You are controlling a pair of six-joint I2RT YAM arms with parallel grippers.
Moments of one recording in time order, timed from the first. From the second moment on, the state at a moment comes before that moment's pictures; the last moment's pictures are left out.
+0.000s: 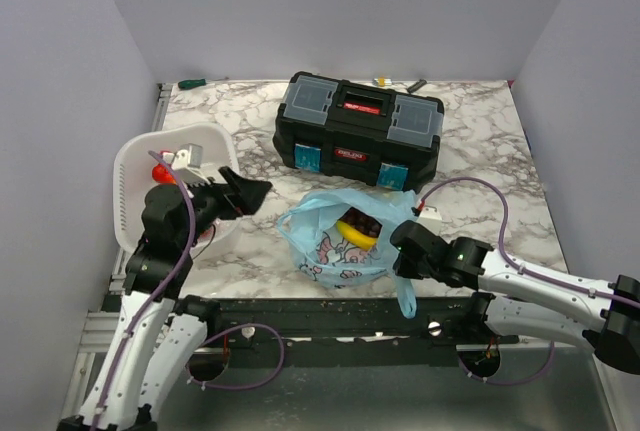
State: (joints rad) left arm -0.29 0.55 0.73 -0.33 0.30 -0.61; right arm 1.00 0.96 0.57 -0.68 0.34 1.04
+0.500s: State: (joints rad) left arm -1.12 1.05 0.70 -0.15 0.00 -0.54; right arm 1.00 0.96 0.57 -0.65 0.33 1.03
